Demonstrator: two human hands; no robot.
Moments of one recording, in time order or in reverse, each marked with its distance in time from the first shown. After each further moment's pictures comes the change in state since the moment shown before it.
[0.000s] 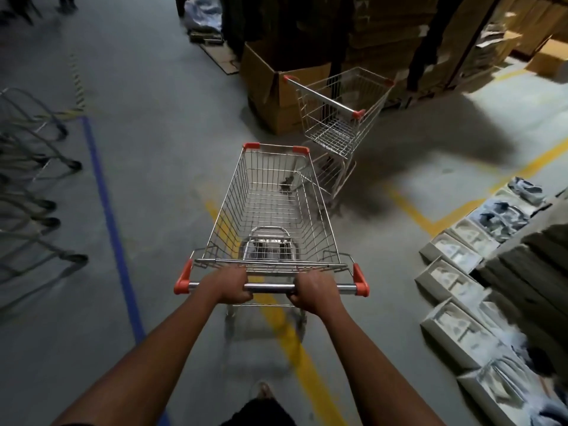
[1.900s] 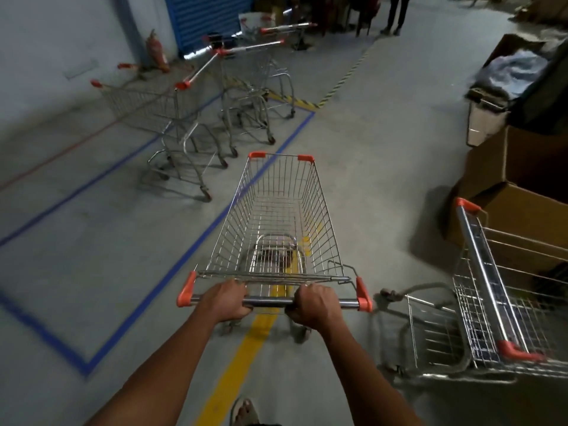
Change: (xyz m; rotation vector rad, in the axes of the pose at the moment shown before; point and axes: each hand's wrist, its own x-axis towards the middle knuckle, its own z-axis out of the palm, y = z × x) left_hand 0.291 0.031 -0.146 -0.445 0.257 -0.949; right_hand 0.498 0.172 -0.099 -0.155 -0.070 -1.034
